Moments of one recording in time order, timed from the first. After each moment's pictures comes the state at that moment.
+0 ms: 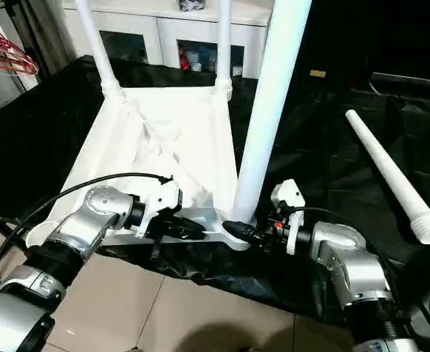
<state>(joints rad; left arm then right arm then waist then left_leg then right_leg) -0.65 0.24 -0.32 0.71 0.00 -0.02 -1.28 -0.27 -0.41 0.05 0.29 0.33 0.28 1.08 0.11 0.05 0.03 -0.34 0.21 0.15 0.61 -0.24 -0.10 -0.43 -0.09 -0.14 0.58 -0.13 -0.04</state>
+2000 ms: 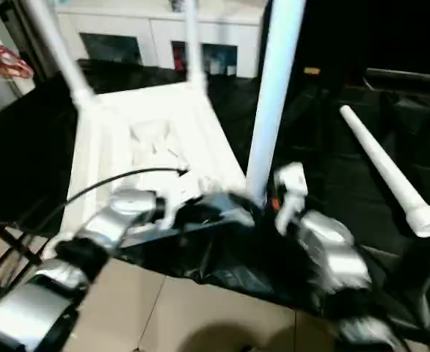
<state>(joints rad) -0.71 0.15 -0.31 0.85 0.05 -0.09 -1.13 -0.32 -0.38 0.02 0.41 0.31 0.10 0.95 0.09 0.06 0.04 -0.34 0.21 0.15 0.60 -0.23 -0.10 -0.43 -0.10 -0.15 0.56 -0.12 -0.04</state>
